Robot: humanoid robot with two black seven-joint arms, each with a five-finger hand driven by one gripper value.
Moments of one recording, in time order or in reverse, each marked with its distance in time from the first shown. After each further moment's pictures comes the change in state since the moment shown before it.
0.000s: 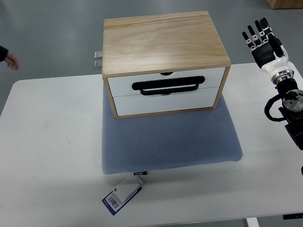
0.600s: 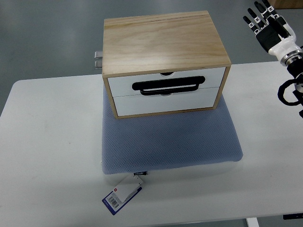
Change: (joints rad) left arm 0.000 0.000 -0.002 -0.004 -0.004 0.001 -0.002; right arm 0.169 -0.142 -0.169 0.016 -0.289 0.010 -0.023
